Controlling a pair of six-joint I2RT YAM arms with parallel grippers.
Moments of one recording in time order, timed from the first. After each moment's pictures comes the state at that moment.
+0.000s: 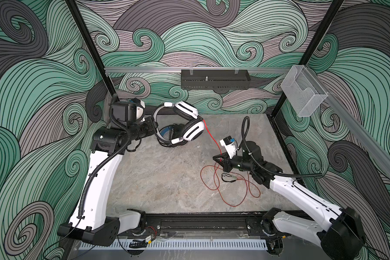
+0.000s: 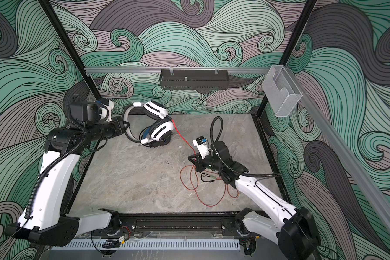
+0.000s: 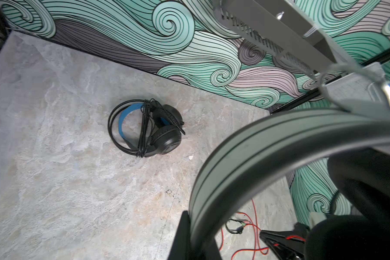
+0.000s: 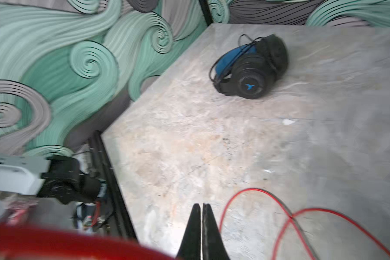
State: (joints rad) left arm -0.18 1.25 1.72 -1.10 0.15 -0.46; right arm 0.58 1.08 0.82 -0.28 -0.36 0.13
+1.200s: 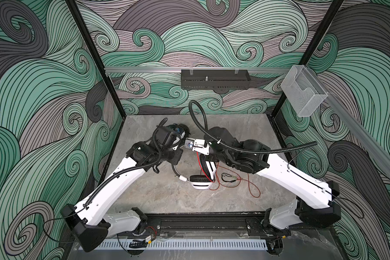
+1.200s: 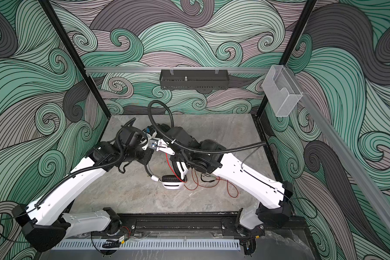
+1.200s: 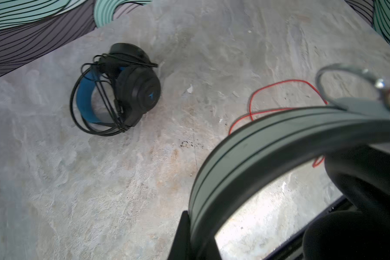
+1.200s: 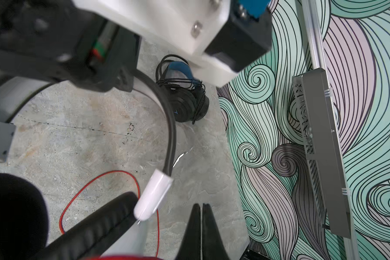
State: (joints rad) left arm -0.67 1.19 1.34 -1.01 -0.06 -0.07; right arm 1.09 1.50 1.78 -0.98 0.46 -0.67
